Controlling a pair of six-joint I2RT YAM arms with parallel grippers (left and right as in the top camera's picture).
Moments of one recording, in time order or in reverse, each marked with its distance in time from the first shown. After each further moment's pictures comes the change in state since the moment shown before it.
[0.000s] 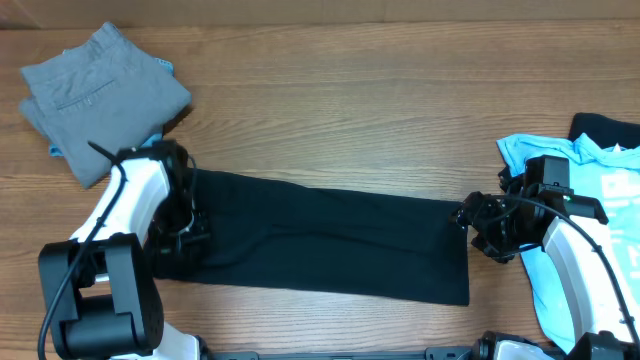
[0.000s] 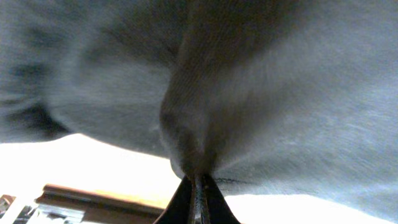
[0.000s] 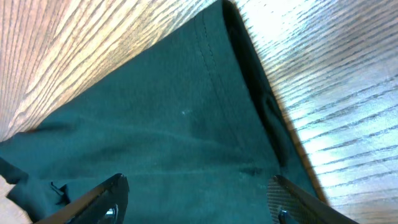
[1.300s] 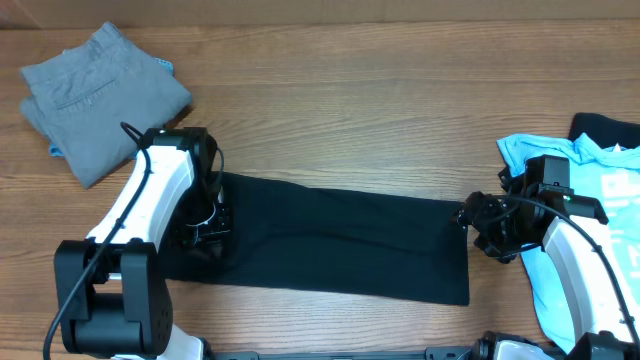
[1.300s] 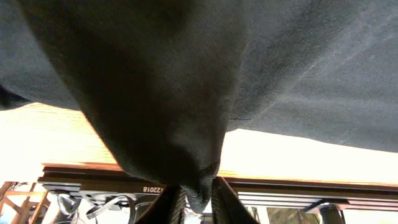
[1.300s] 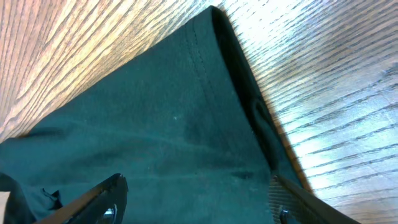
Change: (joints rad) left arm -0.155 0.000 0.099 -0.162 0.086 0.043; right arm 0.000 0.000 0.000 0.004 0.031 0.000
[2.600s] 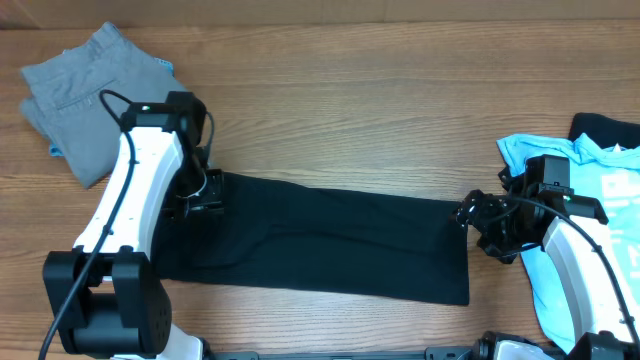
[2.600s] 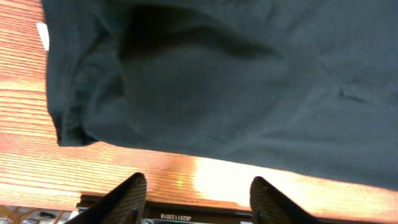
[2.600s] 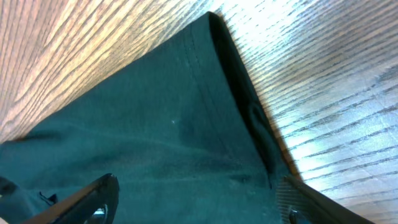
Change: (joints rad) left arm 0.028 0.001 0.200 0.012 -0.079 0.009; right arm 0.000 0.000 0.000 0.008 0.010 0.000
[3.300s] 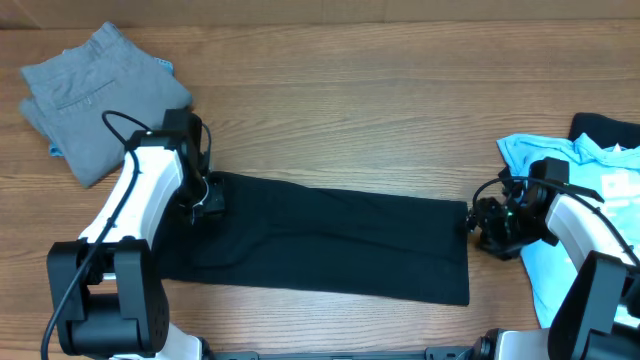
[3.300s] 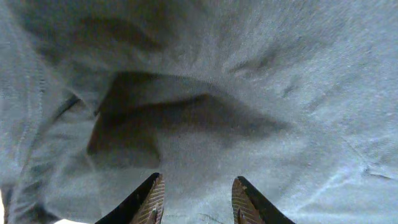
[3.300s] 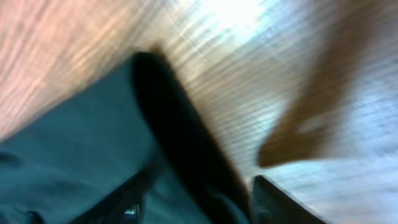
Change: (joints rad) left arm 0.031 0.001 -0.218 0.335 0.038 0.010; right arm -0.098 0.256 0.000 0.107 -0.047 -0.128
